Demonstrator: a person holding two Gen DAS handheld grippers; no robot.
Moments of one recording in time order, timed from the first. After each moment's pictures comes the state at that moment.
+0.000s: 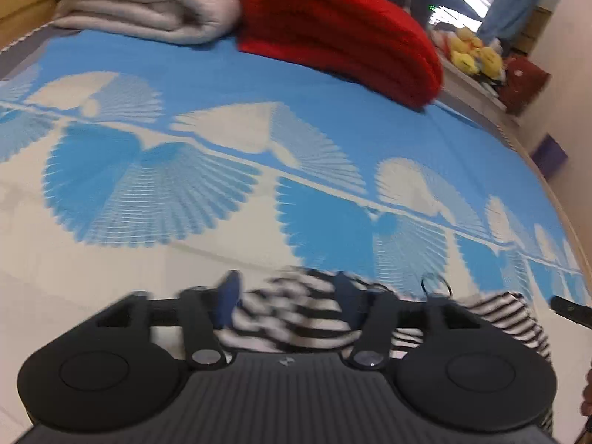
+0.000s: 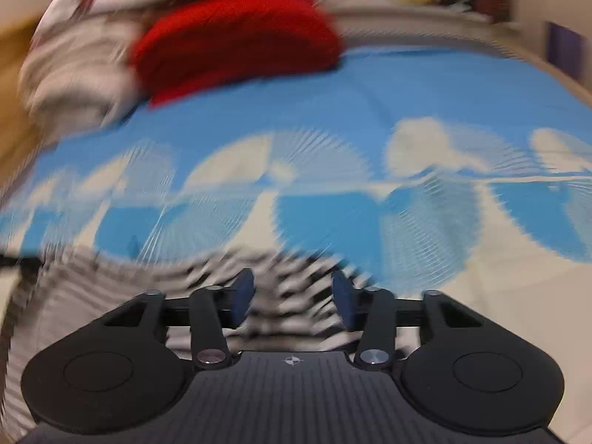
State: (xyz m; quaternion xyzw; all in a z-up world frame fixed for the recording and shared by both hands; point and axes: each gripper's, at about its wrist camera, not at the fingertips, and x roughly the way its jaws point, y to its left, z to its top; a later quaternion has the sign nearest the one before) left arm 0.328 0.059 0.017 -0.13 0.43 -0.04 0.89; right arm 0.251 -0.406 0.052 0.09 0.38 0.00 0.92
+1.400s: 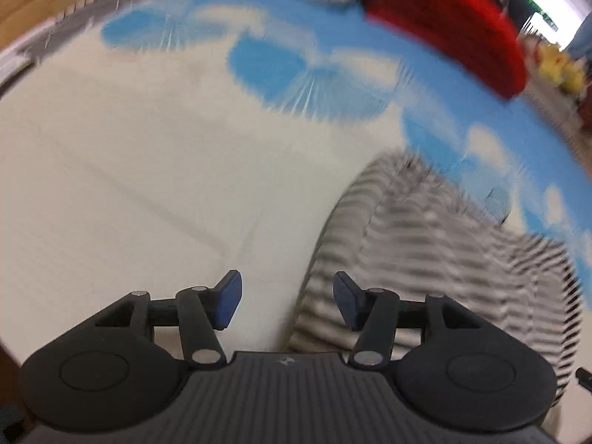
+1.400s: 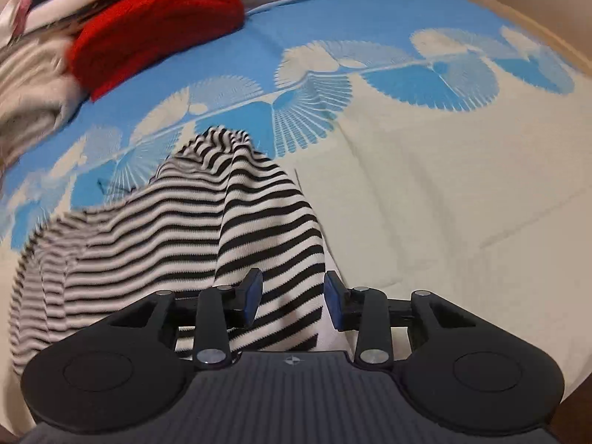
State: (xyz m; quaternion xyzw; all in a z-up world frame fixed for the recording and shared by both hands) left arm 0.179 0.105 0.026 -0.17 0.52 0.10 0.83; right arm 0.101 -0.435 0.048 0.11 0.47 -0.07 0.87
